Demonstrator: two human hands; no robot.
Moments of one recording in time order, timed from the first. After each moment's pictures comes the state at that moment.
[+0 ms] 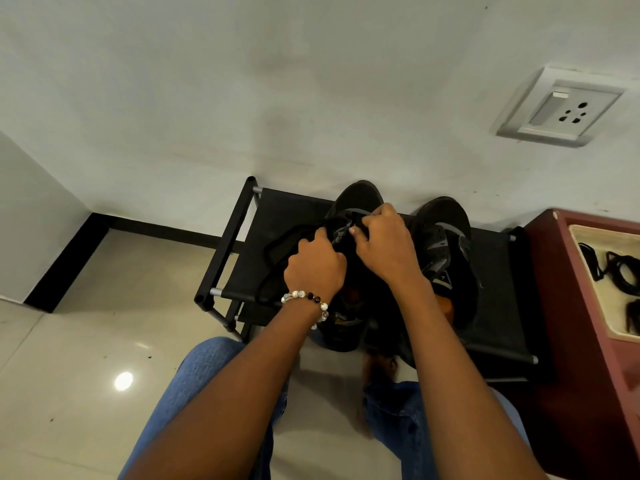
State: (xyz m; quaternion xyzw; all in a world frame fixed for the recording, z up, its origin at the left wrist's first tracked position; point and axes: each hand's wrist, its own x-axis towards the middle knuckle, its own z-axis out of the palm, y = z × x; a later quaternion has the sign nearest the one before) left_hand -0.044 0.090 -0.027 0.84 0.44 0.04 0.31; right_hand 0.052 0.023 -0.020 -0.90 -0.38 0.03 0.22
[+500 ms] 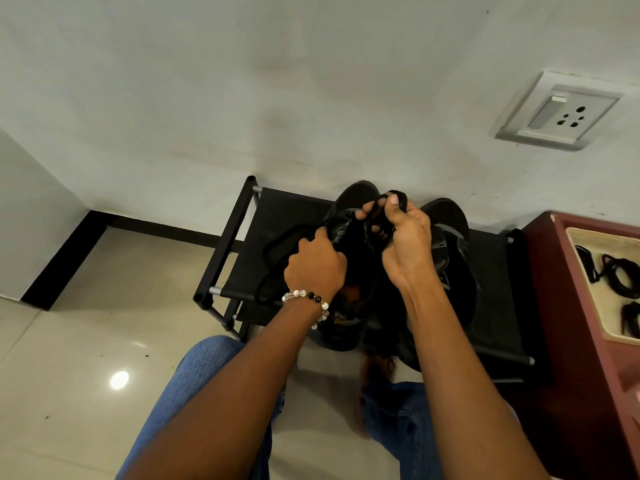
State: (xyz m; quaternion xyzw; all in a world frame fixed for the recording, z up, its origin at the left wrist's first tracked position) left_hand -0.045 0.088 -0.023 0.84 0.44 0.04 0.31; right_hand 0.043 0.018 0.007 -0.54 -0.05 0.26 0.80
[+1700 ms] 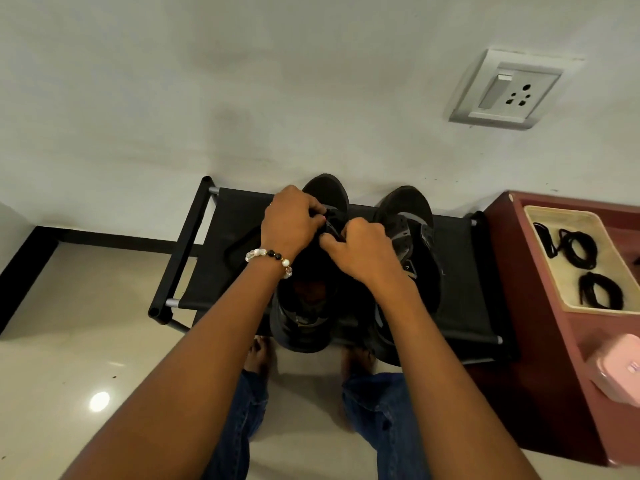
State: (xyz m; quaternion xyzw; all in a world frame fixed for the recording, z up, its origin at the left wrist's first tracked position) left_hand 0.008 0.127 -0.022 0.91 0.28 0.11 0.28; right_hand 0.043 -0.002 0.002 -0.92 -0.26 0.19 0.23
